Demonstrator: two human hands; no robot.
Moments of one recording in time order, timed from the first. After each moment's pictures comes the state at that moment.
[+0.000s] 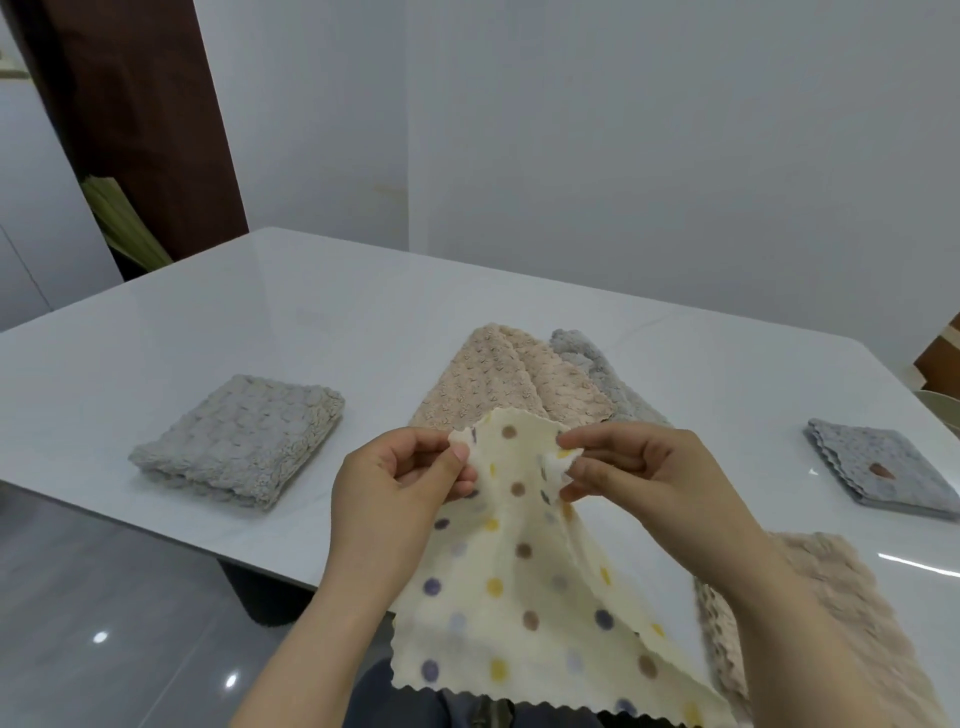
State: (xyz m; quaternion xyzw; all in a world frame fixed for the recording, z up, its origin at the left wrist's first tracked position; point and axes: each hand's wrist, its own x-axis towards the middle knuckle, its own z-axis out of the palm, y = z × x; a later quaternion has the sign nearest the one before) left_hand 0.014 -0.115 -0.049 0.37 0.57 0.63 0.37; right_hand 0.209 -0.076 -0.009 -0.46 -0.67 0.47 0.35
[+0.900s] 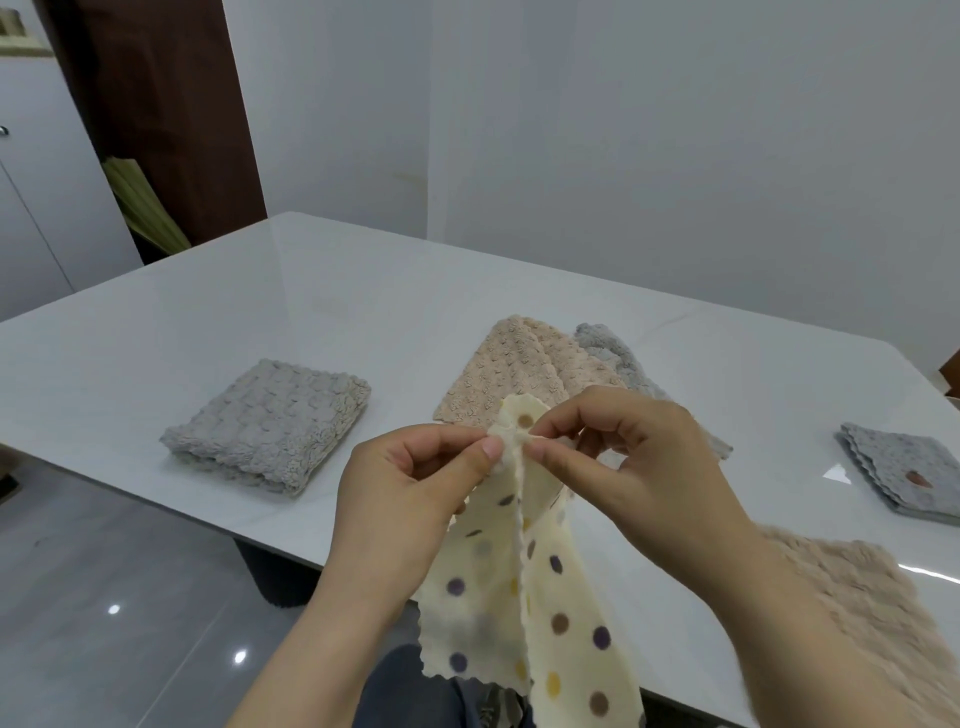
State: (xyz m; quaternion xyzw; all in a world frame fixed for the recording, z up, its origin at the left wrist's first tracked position) left_hand 0.004 -0.140 -0.020 0.40 0.56 0.62 0.38; right_hand 0.163 -0.085 0.004 -0.38 -0.80 0.28 0.37
